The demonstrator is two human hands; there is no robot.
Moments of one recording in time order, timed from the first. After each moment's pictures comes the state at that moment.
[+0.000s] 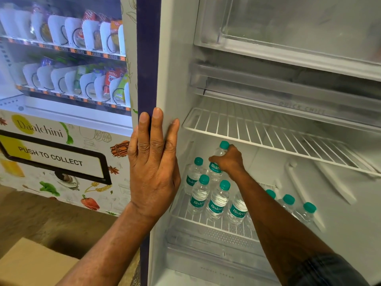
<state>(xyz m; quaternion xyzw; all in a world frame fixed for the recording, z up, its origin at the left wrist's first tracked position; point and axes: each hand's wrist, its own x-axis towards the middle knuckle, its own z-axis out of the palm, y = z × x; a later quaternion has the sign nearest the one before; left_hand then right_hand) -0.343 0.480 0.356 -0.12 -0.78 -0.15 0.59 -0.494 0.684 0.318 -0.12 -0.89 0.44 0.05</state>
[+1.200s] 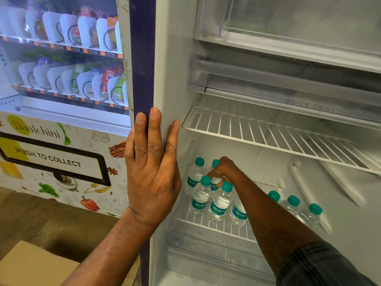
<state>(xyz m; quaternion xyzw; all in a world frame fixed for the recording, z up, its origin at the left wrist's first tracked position) -0.342 0.481 0.357 -0.11 -0.79 -0.13 0.59 -0.516 0.677 0.286 -0.13 -0.93 0.32 -0.16</state>
